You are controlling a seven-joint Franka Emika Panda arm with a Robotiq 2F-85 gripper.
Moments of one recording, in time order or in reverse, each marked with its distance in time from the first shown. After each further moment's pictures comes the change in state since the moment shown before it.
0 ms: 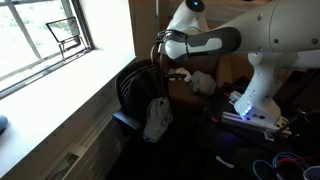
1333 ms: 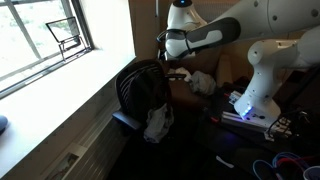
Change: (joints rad) arm -0.028 -0.110 -0.040 0.016 -0.248 -0.299 -0.116
